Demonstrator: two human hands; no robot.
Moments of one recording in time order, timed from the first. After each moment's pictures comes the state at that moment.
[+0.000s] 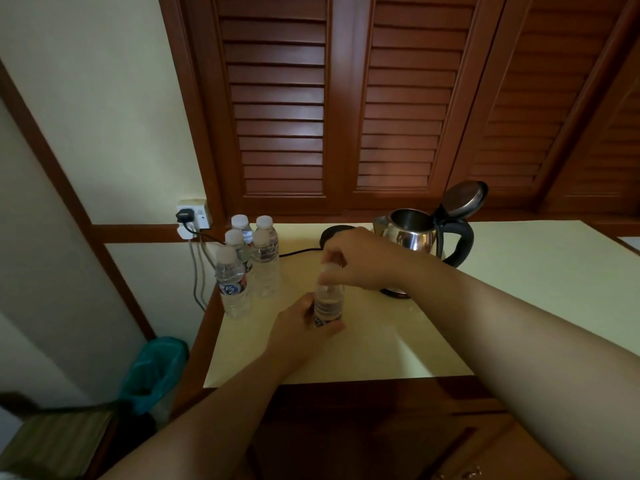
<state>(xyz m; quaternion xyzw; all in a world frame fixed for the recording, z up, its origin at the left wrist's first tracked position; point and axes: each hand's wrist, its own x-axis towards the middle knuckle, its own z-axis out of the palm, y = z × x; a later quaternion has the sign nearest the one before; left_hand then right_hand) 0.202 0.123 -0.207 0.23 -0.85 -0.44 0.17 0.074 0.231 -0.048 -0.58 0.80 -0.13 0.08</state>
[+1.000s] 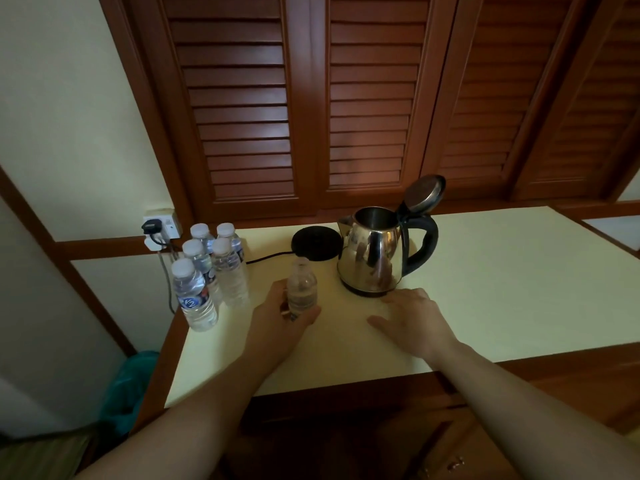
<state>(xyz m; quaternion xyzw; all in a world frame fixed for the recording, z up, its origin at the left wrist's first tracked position) 0.179 0.137 -0.198 0.21 -0.83 -0.46 0.25 0.023 0.365 -0.191 -0.31 0.92 -0.23 0.00</state>
